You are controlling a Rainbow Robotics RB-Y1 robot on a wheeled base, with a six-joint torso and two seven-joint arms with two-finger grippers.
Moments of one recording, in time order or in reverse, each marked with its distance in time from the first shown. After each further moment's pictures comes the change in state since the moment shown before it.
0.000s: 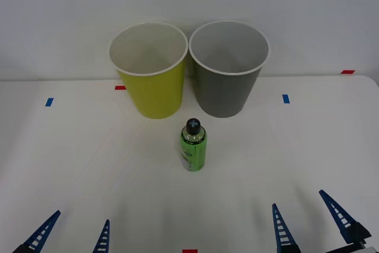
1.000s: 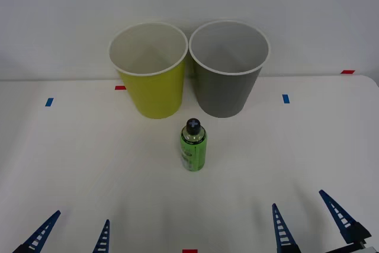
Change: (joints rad) right arm 0.000 0.000 0.000 0.000 0.000 0.000 0.000; left arm 0.000 0.000 0.000 0.000 0.000 0.000 0.000
